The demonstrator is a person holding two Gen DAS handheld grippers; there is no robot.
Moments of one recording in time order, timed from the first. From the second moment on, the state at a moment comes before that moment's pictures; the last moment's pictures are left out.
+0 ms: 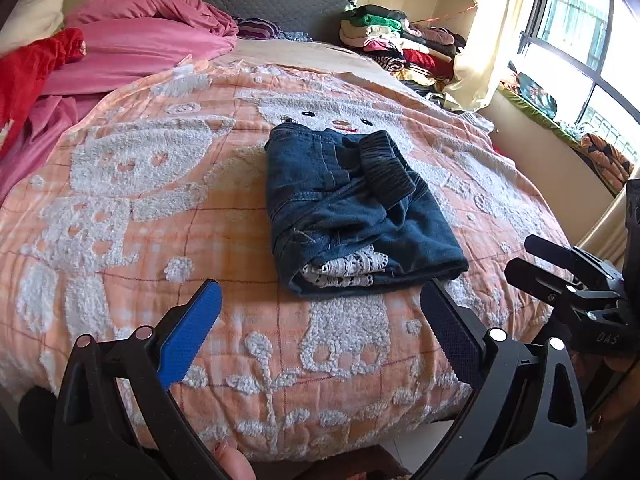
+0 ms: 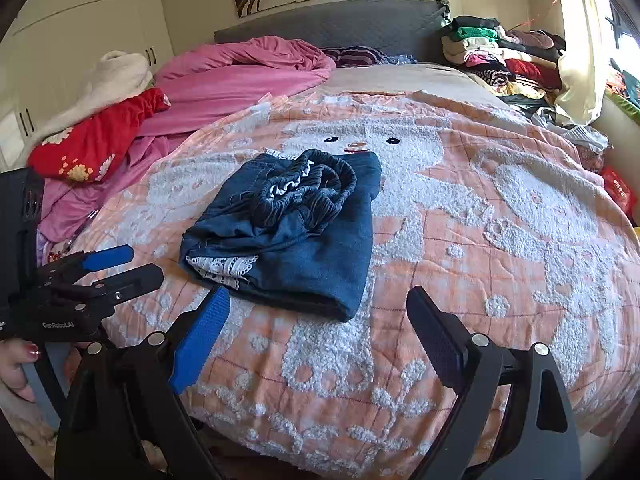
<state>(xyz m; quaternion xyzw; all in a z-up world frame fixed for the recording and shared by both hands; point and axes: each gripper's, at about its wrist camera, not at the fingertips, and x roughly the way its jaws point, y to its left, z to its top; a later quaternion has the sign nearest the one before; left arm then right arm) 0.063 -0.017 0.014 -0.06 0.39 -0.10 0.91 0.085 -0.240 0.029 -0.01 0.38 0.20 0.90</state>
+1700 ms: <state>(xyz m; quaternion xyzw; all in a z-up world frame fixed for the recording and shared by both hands) 0.034 -0.005 0.002 -0.08 0.41 -0.08 0.91 0.050 -0.237 0.012 0.00 0.39 0.18 0.90</state>
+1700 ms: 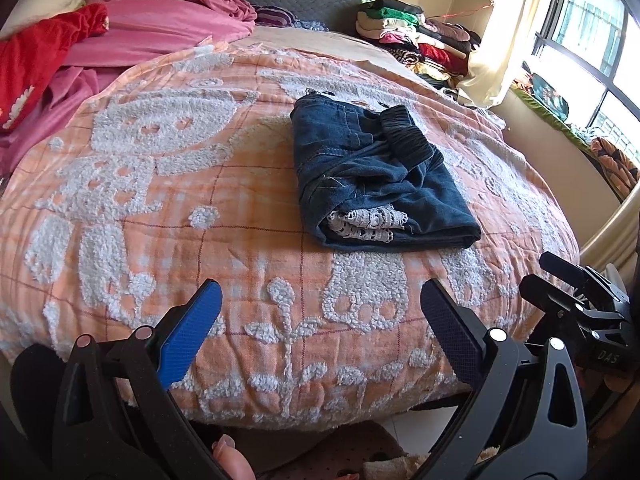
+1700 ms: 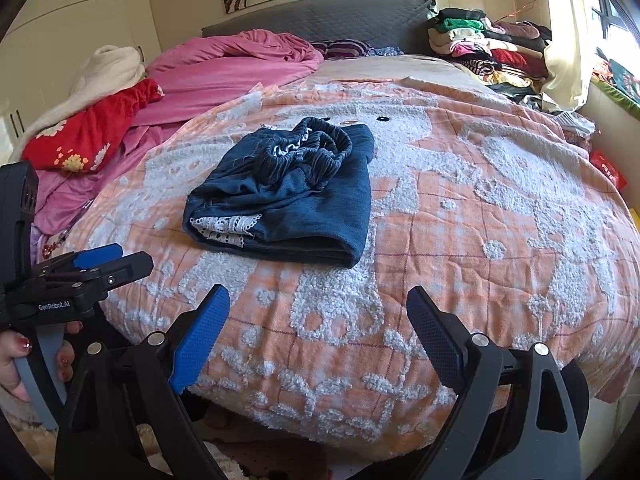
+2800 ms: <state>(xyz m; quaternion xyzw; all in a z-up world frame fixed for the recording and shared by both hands) 0.033 -0.004 0.005 -0.08 0.41 -0.08 0.91 0.049 -0.238 0.015 0.00 0.39 0.17 0.91</state>
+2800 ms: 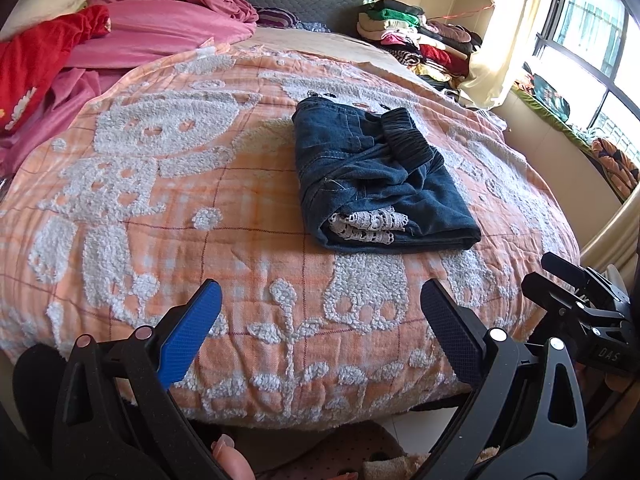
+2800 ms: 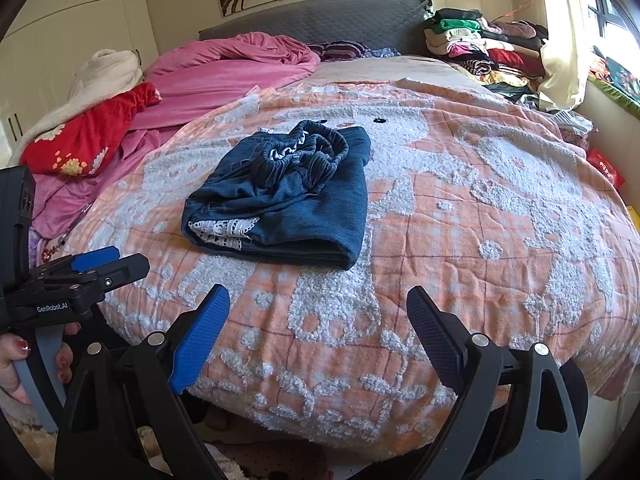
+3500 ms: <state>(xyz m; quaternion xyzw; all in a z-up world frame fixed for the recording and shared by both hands) 0.032 -0.004 0.003 -0.08 0.41 -0.08 0.90 0.049 -0.238 0.014 0.00 0.39 0.17 0.91</state>
